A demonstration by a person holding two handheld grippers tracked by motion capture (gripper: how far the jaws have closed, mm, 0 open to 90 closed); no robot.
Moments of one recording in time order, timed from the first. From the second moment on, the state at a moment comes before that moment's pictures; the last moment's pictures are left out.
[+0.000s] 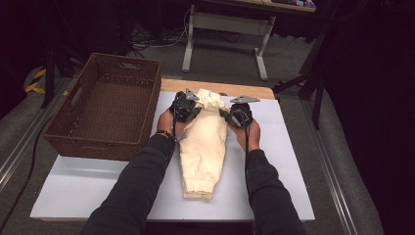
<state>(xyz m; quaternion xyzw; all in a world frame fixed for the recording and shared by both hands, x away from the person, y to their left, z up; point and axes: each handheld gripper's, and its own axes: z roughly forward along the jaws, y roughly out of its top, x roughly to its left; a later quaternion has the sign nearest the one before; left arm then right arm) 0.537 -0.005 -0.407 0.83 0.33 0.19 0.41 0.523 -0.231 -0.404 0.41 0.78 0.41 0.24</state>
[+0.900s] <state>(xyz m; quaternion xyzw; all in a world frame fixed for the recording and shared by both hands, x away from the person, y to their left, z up) 0.509 0.002 -0.389 0.81 0.29 0.22 0.46 0.499 -0.233 -0.390 0.38 0.77 0.43 0.27</state>
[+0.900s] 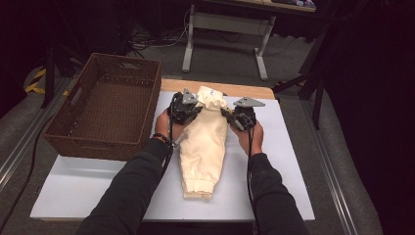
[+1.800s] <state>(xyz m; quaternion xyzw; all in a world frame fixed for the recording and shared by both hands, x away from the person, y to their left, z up) 0.459 0.015 -0.385 0.80 0.25 0.25 0.48 0.453 -0.233 -0.380 0.34 0.76 0.49 0.27</state>
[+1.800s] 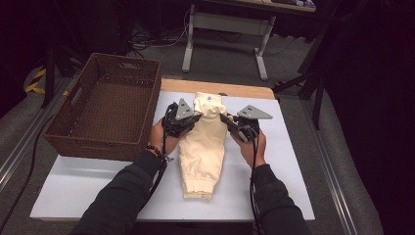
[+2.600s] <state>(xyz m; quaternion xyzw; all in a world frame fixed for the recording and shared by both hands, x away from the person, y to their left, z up) 0.410 0.025 -0.388 0.82 0.19 0.26 0.48 0.400 -0.234 -0.383 0.28 0.76 0.52 0.27</state>
